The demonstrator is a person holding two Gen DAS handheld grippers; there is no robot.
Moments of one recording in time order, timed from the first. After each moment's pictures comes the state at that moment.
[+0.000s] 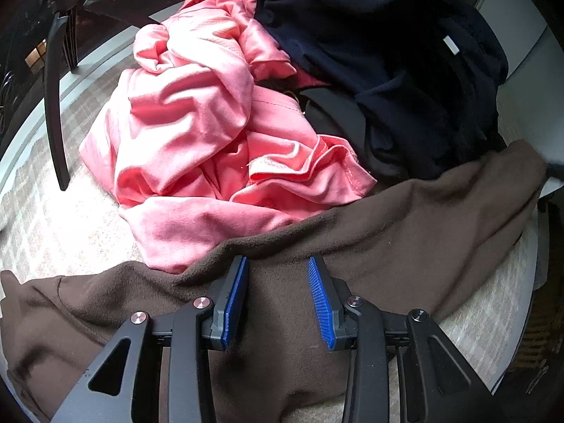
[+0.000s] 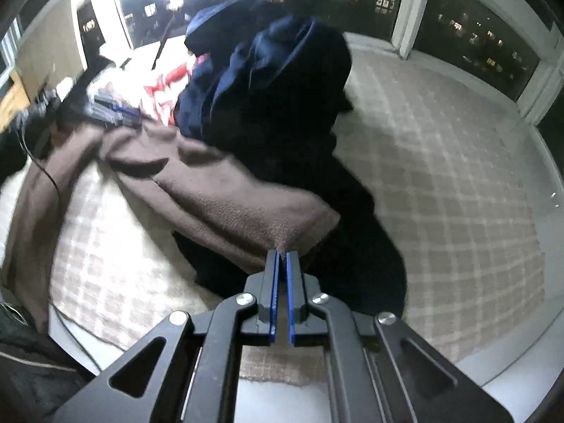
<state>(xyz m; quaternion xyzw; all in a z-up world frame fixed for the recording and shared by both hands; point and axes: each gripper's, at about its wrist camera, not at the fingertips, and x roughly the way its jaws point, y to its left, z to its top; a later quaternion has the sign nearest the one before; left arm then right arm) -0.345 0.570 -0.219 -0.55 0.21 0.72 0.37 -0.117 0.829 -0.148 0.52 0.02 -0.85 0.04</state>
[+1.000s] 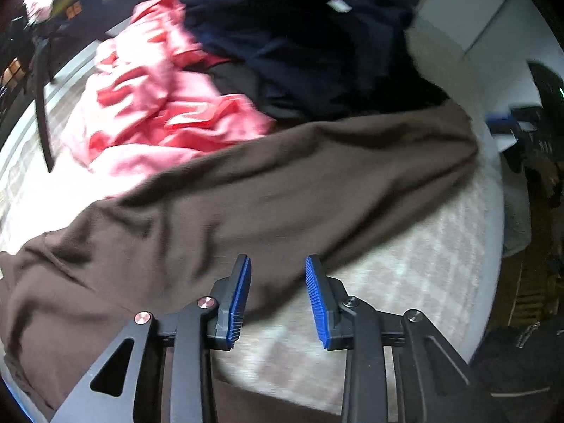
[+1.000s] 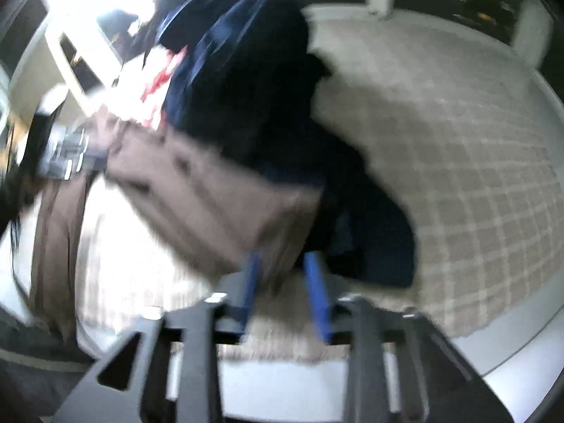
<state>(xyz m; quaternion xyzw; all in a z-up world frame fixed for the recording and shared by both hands) -0.302 0.552 -0.188 -0.54 0.22 0.68 0.44 -0.114 0.860 -0.151 0.54 -0.07 -0.84 0.03</state>
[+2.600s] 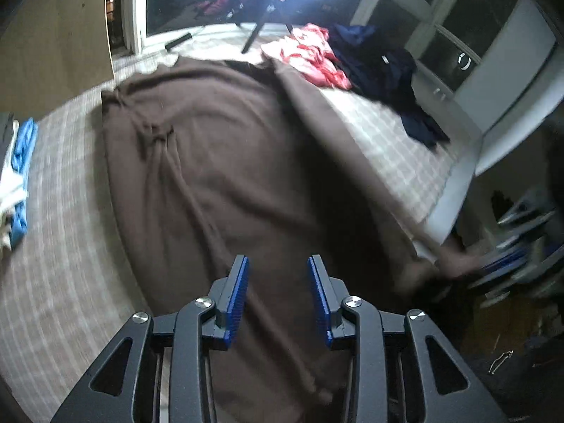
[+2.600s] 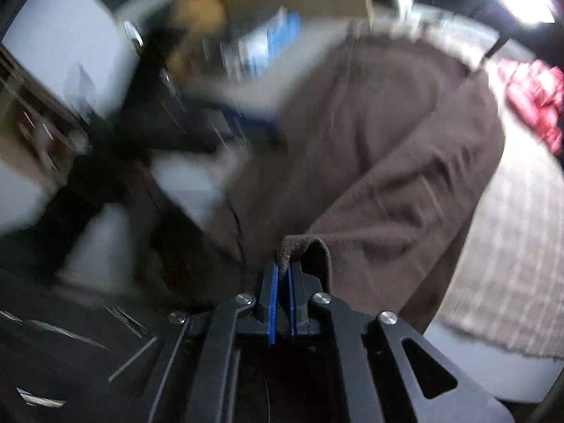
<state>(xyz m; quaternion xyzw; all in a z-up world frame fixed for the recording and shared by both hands) -0.090 0.194 -0.161 -0.53 0.05 0.78 0.32 0.004 0.323 -0.140 0.58 0.06 -0.73 0.35</state>
